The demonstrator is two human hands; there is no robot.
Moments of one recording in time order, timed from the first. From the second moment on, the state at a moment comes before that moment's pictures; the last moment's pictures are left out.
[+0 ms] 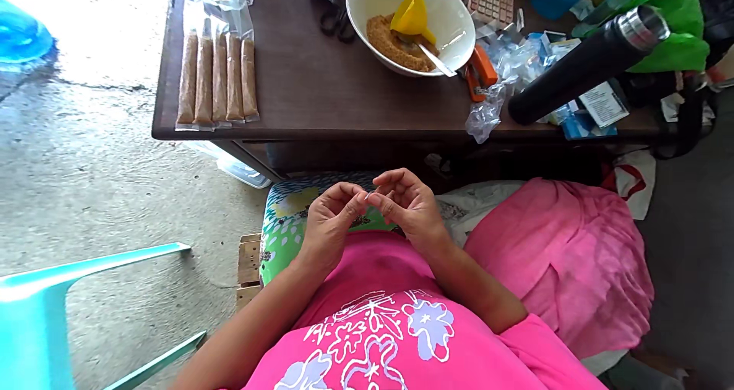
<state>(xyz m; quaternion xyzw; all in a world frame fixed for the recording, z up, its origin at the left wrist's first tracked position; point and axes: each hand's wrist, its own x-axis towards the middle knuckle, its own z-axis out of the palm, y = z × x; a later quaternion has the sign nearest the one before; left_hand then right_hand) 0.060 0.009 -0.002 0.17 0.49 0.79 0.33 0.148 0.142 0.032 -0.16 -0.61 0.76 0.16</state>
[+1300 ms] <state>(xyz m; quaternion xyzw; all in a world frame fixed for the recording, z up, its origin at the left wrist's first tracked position) 0.052 0.006 -0.004 0.20 0.47 0.79 0.34 0.145 0.148 0.030 -0.13 -0.69 0.69 0.19</state>
